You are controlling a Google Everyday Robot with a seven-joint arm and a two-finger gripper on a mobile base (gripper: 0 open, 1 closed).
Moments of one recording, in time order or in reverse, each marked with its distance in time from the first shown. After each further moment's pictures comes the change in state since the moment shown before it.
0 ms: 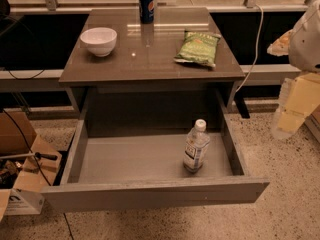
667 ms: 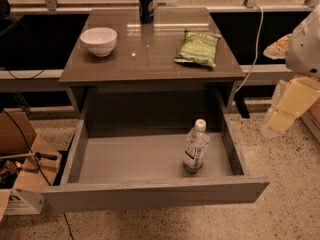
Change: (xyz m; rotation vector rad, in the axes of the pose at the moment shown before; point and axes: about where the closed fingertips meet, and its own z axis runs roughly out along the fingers) arm -0.006 -0.004 0.012 0.005 -0.101 0.039
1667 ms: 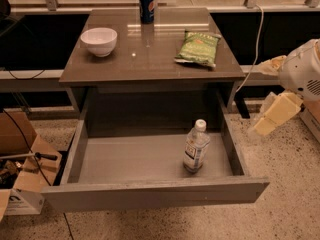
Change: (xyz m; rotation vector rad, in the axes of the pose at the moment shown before) arm 0.014 -0.020 0.055 -0.016 -0.226 0.103
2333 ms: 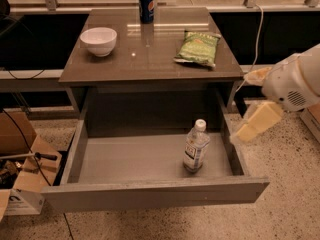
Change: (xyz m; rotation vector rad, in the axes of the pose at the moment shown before) arm -0.006 0.012 0.032 -0.034 -0.060 0.046
